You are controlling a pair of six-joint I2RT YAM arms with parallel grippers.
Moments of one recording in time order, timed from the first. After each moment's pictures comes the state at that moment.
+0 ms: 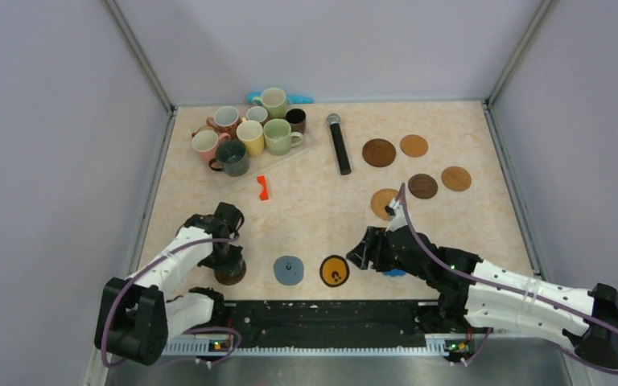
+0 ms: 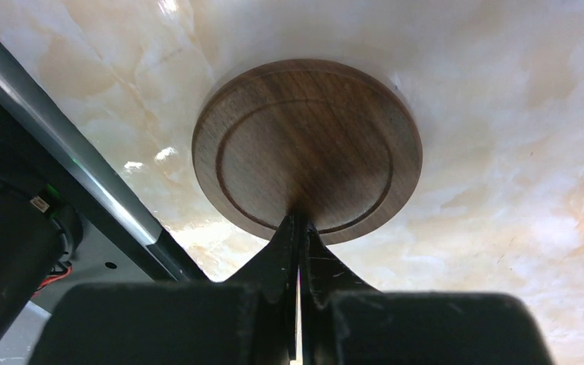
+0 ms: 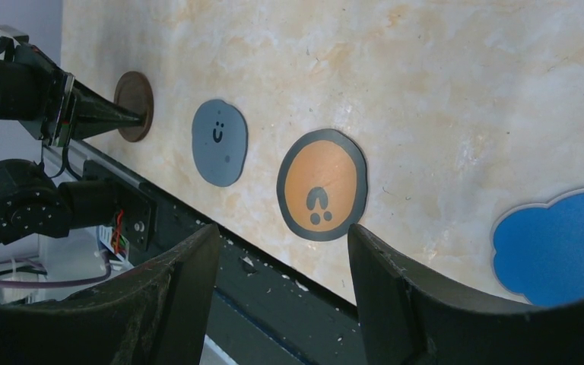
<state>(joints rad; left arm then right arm) -0.25 1.12 0.56 -1.01 -0.15 -1.52 1.07 0.75 0.47 -0.31 0.21 0.94</state>
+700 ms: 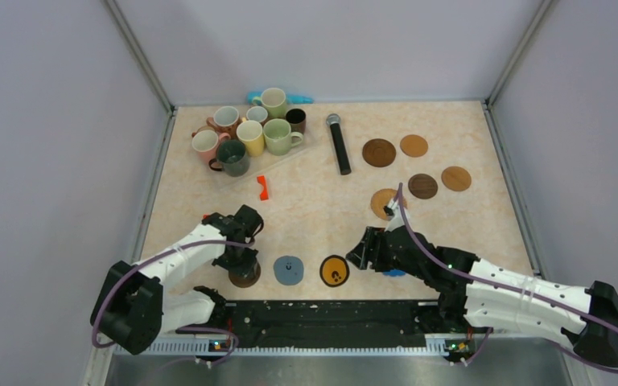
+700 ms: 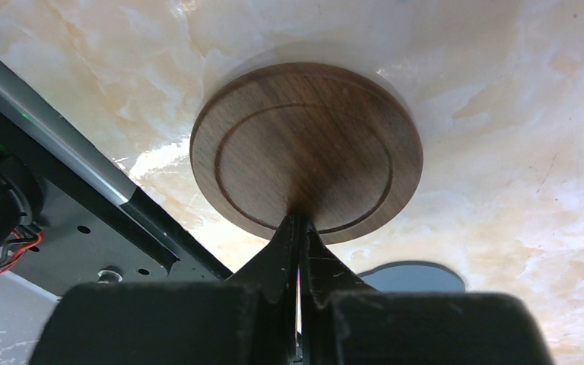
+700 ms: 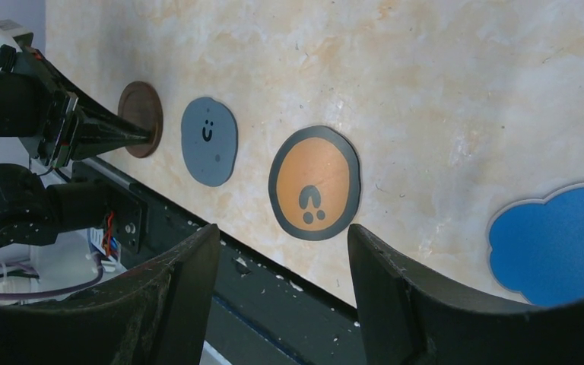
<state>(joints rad) -0.50 1.18 0.59 -1.00 -0.10 -1.63 1.07 0.77 0.47 -0.31 0.21 0.95</state>
